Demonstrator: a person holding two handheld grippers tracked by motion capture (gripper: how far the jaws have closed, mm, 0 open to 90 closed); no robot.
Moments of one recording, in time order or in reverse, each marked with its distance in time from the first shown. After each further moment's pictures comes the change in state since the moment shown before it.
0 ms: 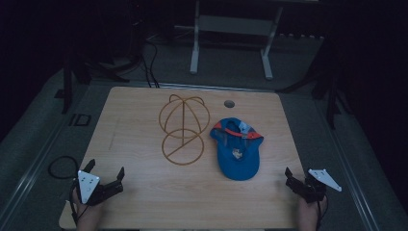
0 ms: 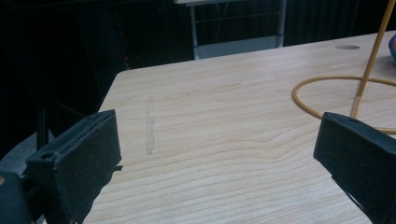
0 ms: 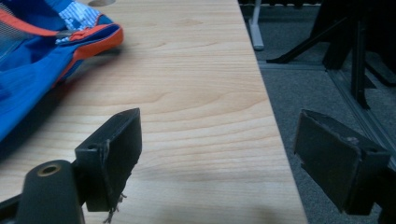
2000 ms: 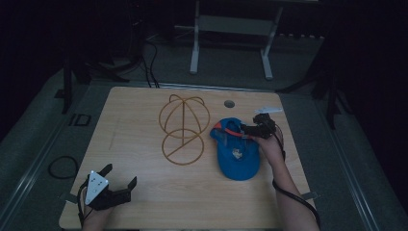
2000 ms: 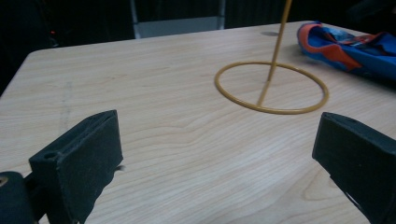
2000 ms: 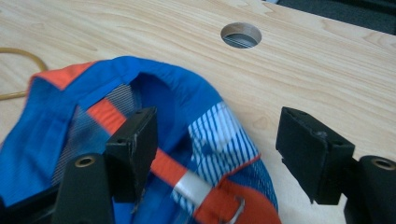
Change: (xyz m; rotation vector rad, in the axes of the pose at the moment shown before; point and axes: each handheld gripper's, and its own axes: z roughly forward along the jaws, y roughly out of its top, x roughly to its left) left arm -0.023 0.012 -0.008 0.103 -0.248 -0.027; right arm 0.106 0.137 0.162 0.217 0.377 -0.275
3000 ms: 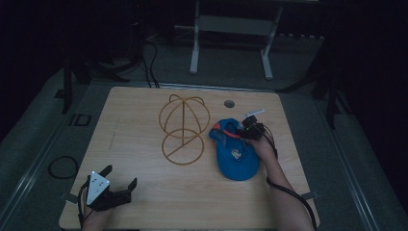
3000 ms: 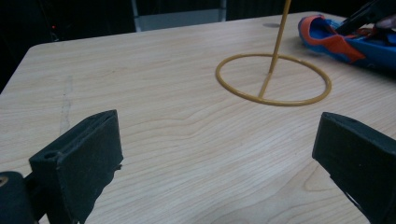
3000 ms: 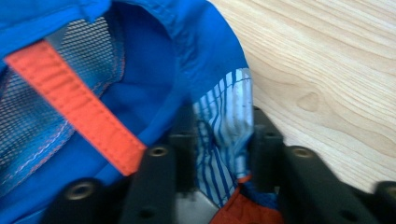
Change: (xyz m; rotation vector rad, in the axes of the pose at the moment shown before) left arm -0.002 -0.001 0.000 0.035 0.025 0.017; right arm 0.009 -0.010 0.049 0.198 0.028 -0.105
